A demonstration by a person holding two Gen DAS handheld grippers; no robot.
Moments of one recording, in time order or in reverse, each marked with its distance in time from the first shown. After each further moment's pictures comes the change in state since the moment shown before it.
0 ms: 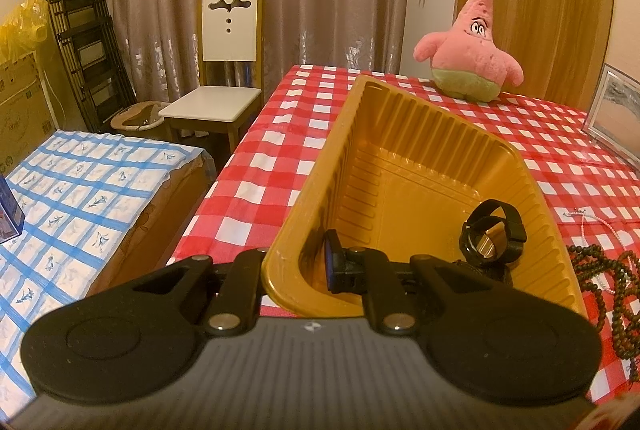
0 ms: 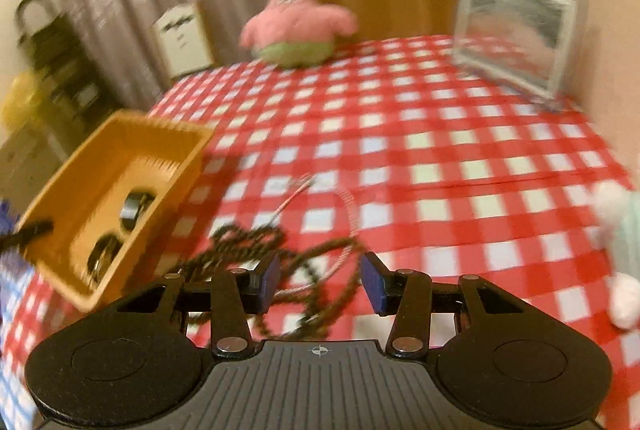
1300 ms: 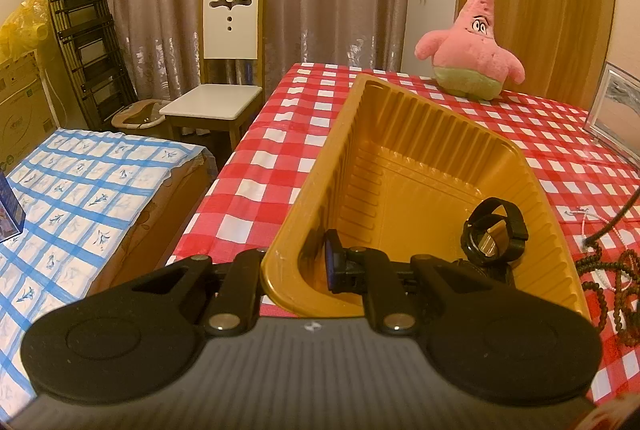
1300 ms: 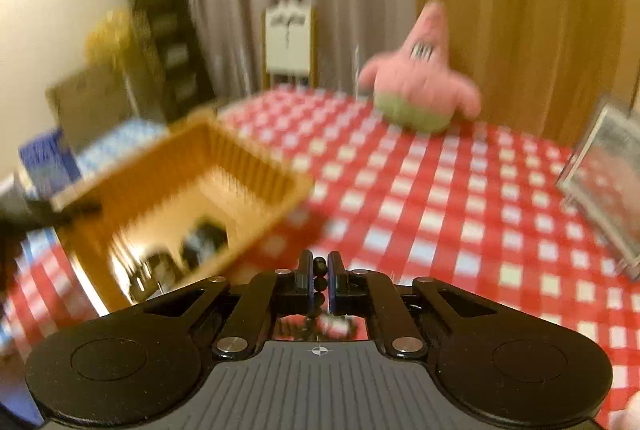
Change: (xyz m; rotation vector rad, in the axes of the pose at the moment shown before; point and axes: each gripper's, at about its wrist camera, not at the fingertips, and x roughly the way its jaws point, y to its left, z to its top) left arm -0.001 0.002 -0.002 0.002 0.003 0.004; right arm 0.019 0.061 0.056 -0.321 -0.103 0.142
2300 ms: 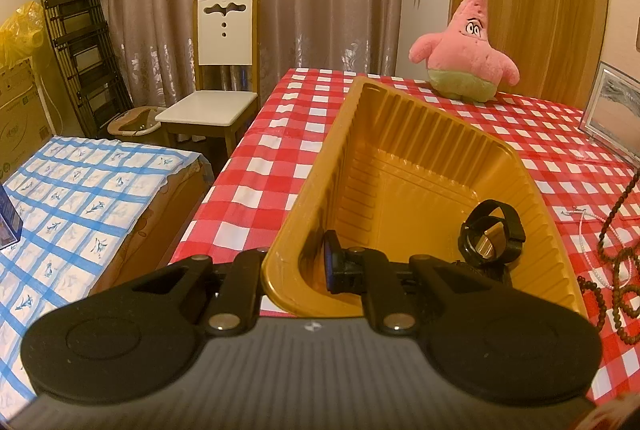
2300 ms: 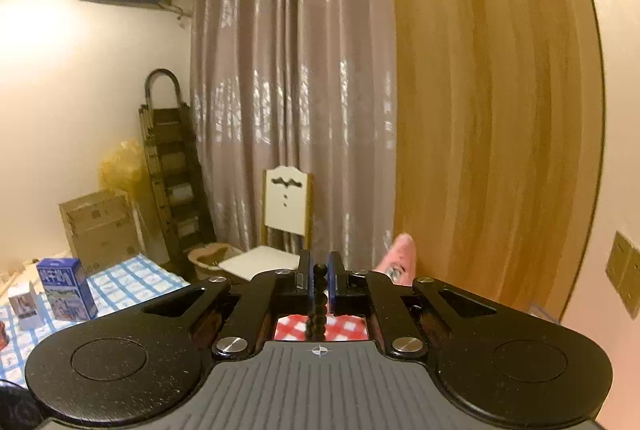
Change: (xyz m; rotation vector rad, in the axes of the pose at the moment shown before) left arm 0.001 -0.005 0.001 0.019 -0.011 -0.009; right arm -0.182 0.024 0.147 -0.053 -0.394 -0.002
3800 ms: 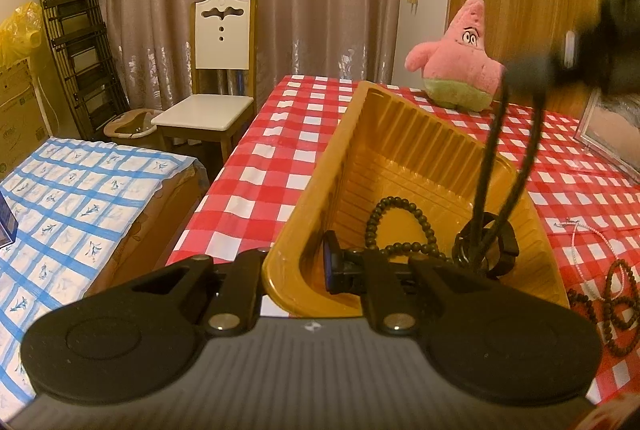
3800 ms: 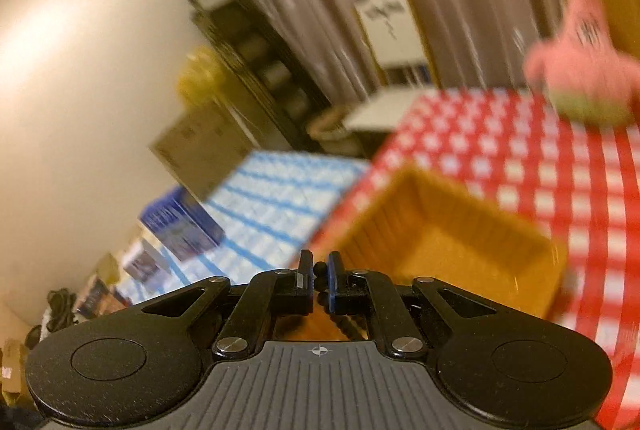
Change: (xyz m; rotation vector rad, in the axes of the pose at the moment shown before) left arm 0.005 -0.002 0.010 -0.011 -0.011 -0.014; right arm 0.237 0.082 -0.144 0.359 0.486 0.359
